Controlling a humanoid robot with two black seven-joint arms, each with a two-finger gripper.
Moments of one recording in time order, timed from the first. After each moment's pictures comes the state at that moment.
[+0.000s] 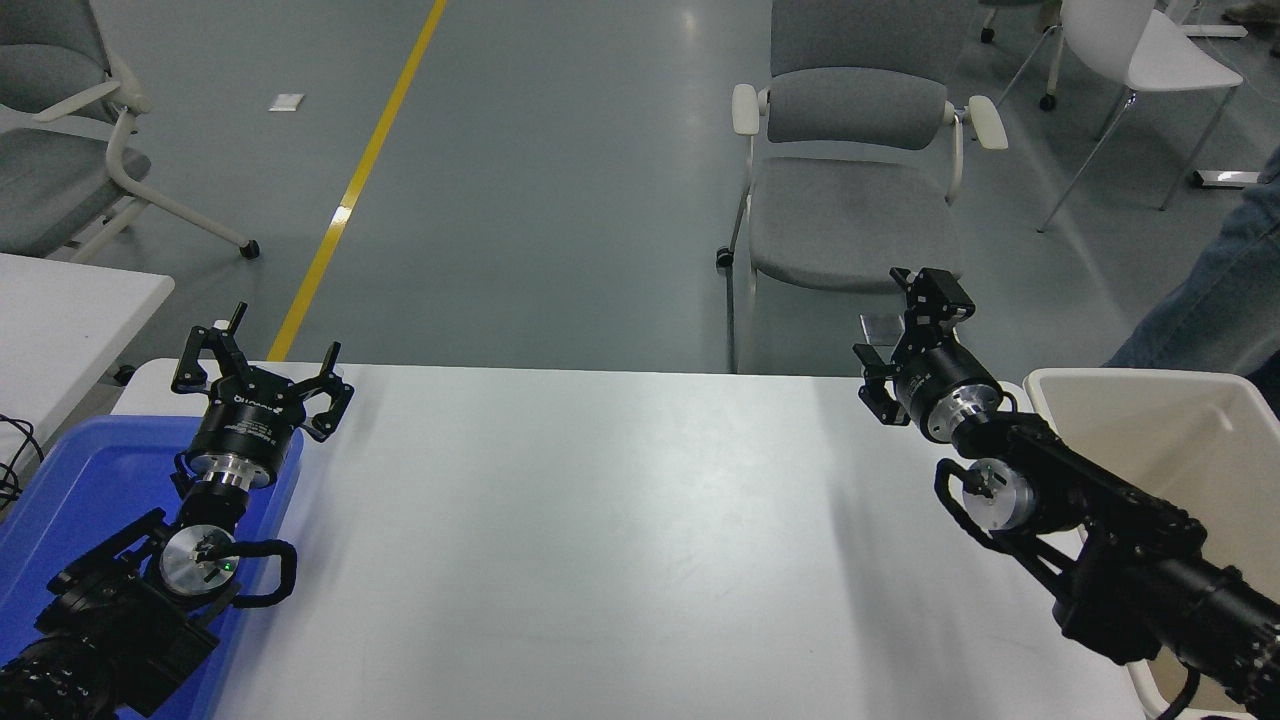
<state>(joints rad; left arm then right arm) -0.55 0.33 -0.83 -0.44 -0.19 -0.66 -0.48 0.65 -0.28 0.60 0.92 -0.22 -0.17 0.39</state>
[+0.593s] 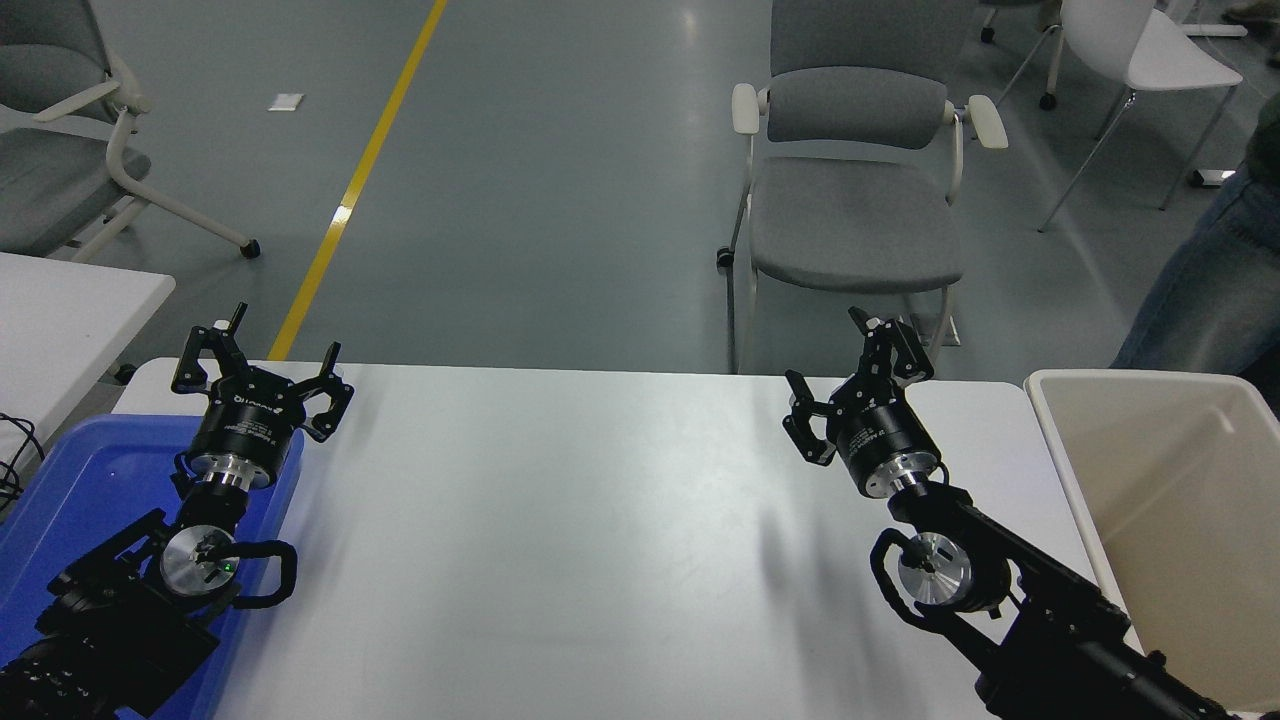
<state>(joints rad) -0.55 0.33 -0.83 -0.44 -0.19 -0.66 -0.48 0.50 -0.10 0.79 0.95 -0.19 -0.01 0.54</state>
